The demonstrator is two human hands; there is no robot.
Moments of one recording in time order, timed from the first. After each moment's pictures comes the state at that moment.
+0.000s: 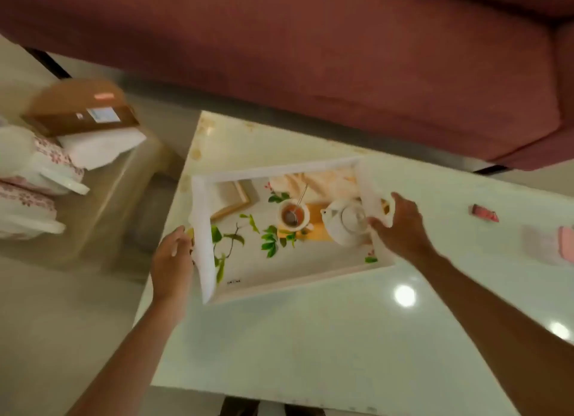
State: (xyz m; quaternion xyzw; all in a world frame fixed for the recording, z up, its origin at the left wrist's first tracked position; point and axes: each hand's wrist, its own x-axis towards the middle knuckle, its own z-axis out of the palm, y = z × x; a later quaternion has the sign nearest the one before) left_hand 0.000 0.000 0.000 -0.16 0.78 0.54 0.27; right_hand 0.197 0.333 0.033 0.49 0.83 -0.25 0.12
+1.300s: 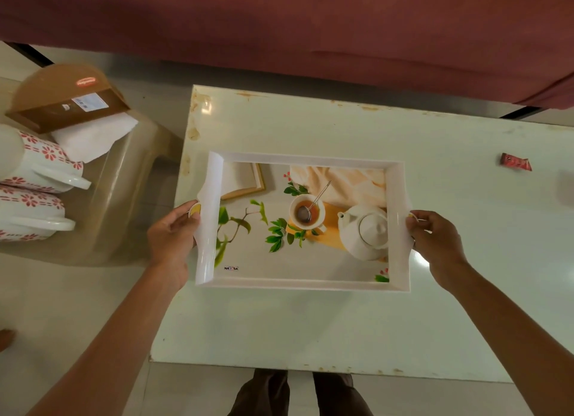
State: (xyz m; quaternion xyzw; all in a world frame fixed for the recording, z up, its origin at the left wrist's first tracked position) left_hand -0.033 0.007 0.009 -0.17 0.77 0.53 0.31; right_hand 0.268 0.291 -0.006 0.65 0.60 -0.45 -0.05
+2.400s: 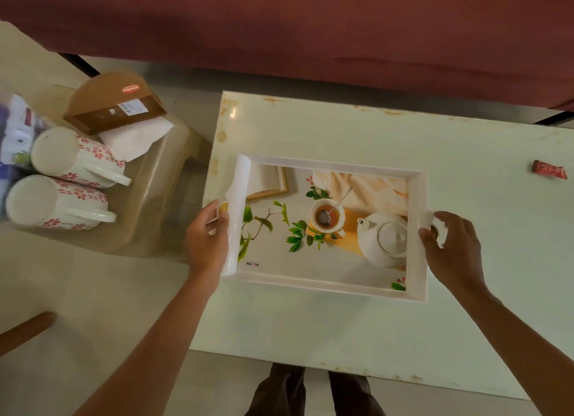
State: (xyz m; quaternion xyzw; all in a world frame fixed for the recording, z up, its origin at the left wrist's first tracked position) left_hand -0.010 0.006 0.017 -0.03 0.87 0.45 0.22; right_hand 0.260 0.268 0.019 0.57 0.77 -0.29 -0.01
